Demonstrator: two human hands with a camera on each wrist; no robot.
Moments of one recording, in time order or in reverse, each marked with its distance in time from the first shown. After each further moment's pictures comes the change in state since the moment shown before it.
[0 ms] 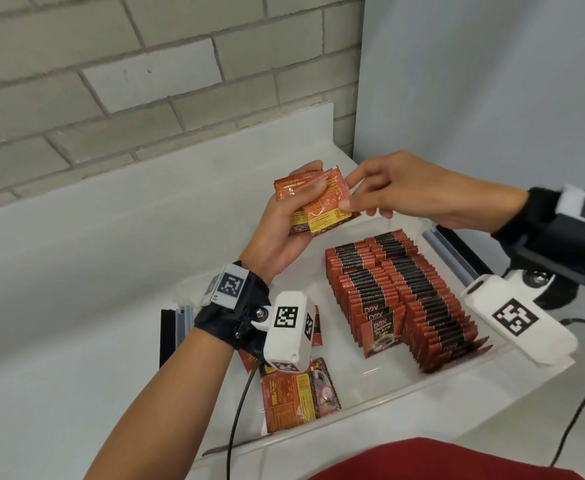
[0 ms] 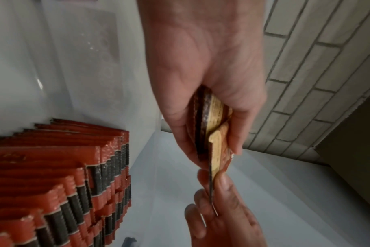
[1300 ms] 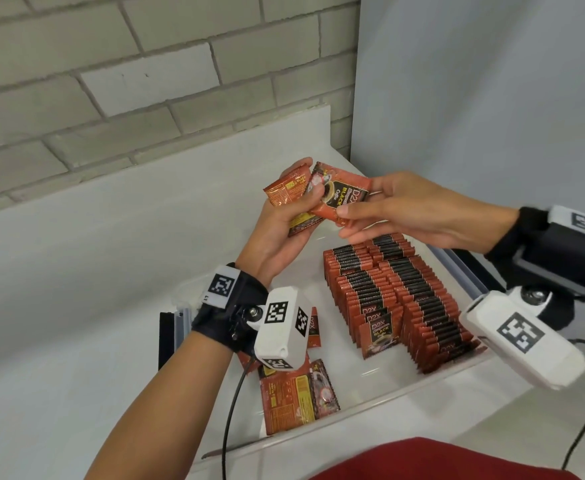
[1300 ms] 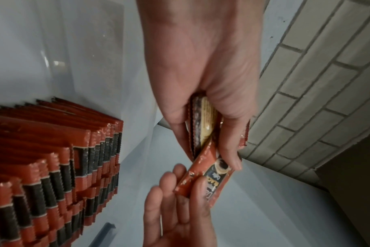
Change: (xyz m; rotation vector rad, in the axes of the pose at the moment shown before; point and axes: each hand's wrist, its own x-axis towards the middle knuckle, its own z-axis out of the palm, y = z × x) left_hand 0.005 -0.003 -0.007 0.027 -0.056 0.082; right_hand -0.014 0.000 0.014 0.514 -0.068 0.155
